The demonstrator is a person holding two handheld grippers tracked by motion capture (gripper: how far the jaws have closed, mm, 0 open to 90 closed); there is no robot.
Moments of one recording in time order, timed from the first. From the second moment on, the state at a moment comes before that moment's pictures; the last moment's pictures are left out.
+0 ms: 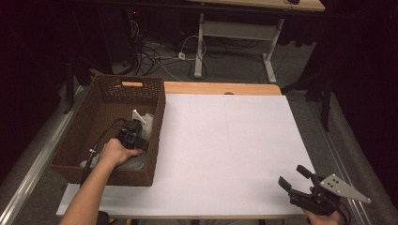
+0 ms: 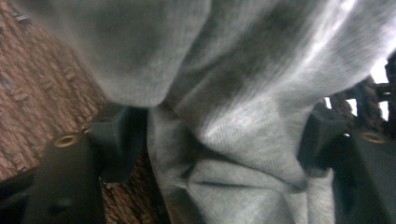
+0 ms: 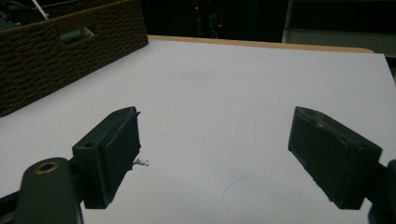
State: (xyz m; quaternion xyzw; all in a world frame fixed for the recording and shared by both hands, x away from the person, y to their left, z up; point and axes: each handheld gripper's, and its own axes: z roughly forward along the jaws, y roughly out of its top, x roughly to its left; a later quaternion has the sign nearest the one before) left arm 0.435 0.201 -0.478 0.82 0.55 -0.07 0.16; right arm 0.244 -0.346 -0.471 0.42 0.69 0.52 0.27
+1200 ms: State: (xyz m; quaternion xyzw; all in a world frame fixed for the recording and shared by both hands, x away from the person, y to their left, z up) left arm 0.435 0.206 -0.448 0.82 0.54 -0.06 0.18; right arm 0.244 -0.347 -0.471 0.42 0.69 0.53 0.26
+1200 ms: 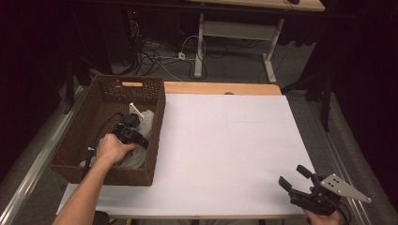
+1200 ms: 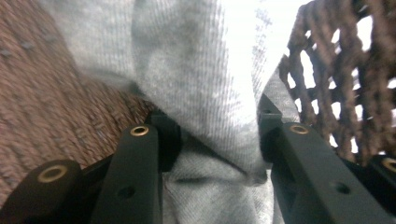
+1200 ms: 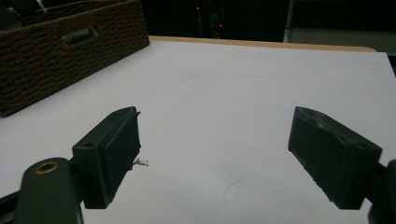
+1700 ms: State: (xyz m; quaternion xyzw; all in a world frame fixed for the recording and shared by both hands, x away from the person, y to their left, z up) left arm 0.421 0.231 -0.402 0.80 0.54 -0.03 0.26; right arm 0.244 -0.346 -0.471 0.42 0.69 0.53 0.26
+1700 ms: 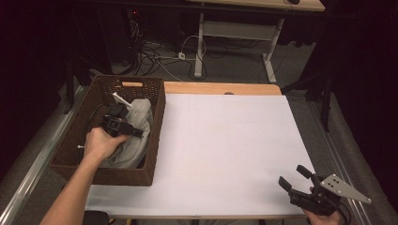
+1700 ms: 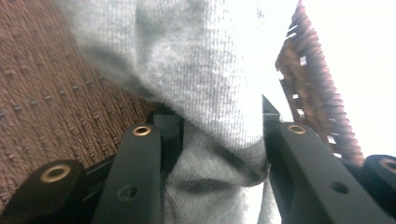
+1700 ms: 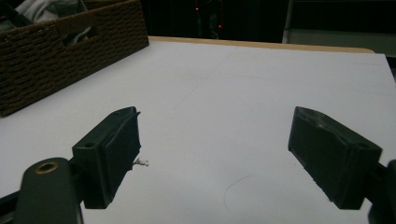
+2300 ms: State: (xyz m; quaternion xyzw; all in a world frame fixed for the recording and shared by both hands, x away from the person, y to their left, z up) left arm 0.405 0.248 -0.355 0.78 0.52 0.00 0.34; right arm 0.244 -0.346 -0.471 0.42 0.69 0.52 0.27
